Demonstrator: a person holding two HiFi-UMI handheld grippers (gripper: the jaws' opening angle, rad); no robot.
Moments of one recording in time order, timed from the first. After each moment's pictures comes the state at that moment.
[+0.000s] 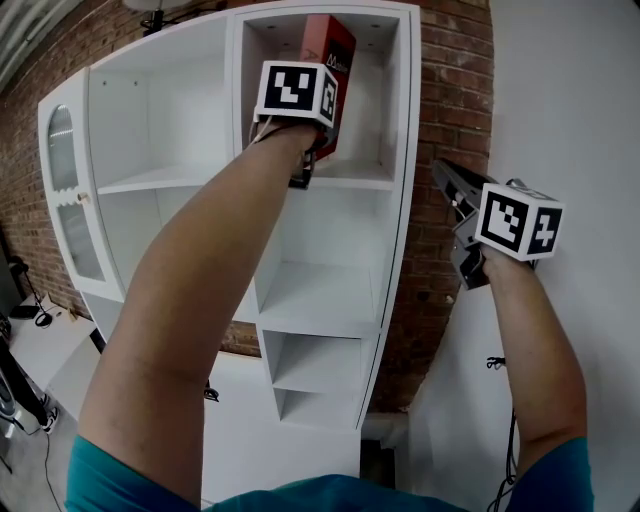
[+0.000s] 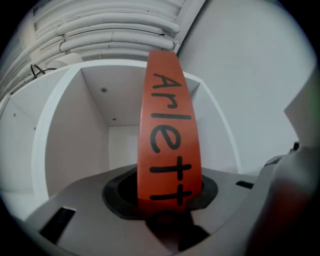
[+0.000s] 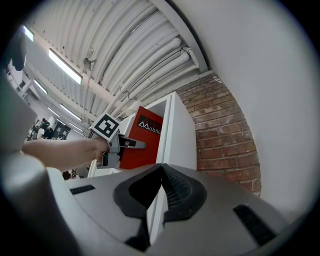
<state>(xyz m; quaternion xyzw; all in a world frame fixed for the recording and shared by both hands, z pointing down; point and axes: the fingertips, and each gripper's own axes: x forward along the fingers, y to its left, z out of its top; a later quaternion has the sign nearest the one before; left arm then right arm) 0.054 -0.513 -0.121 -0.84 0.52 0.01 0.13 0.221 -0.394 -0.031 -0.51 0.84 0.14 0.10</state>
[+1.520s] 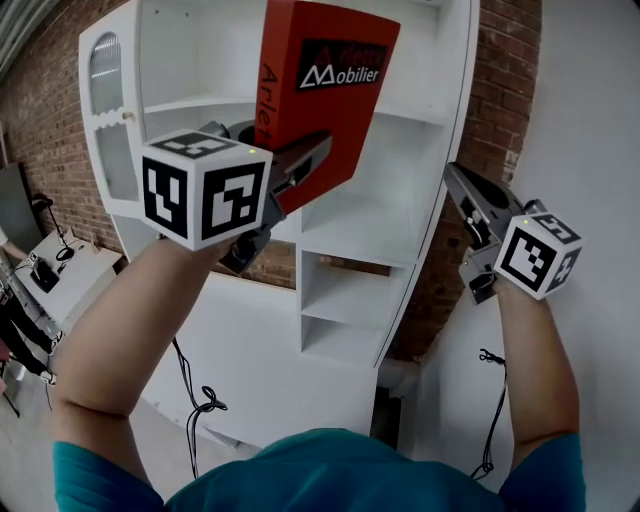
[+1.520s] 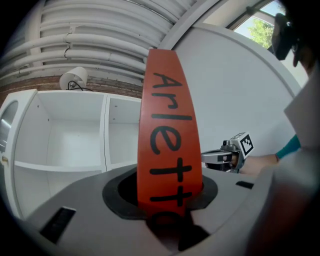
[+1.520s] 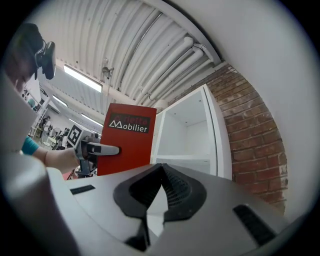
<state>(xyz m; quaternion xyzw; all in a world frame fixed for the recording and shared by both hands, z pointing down) -0.043 -0.300 0.032 -0.90 0.39 0.01 0.16 0.130 -0.311 0.063 -0.40 0.90 0.13 0.09</state>
